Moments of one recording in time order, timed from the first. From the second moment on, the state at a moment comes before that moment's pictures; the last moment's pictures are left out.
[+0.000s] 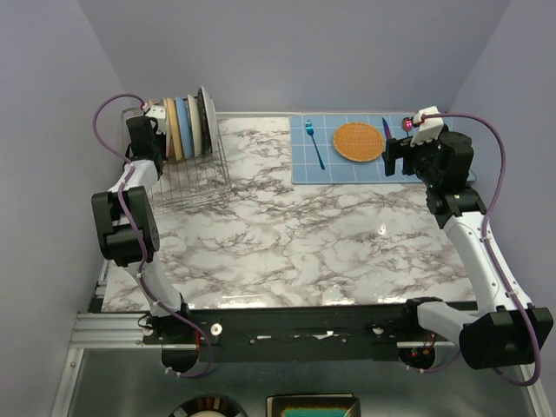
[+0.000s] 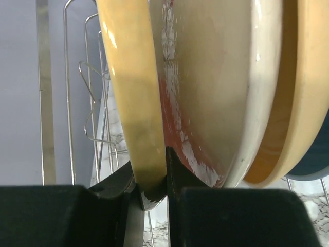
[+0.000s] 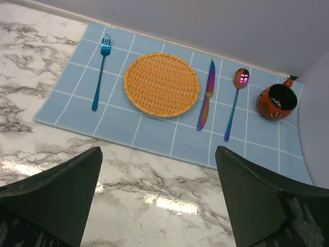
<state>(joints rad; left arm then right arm) 0.21 1.86 1.31 0.06 -0.03 0.25 0.07 1.12 1.05 -0.18 -0.12 -0.20</state>
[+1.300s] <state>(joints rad) 0.20 1.46 1.45 -0.45 0.15 0.31 0.07 1.17 1.06 -0.22 -0.17 -0.20</state>
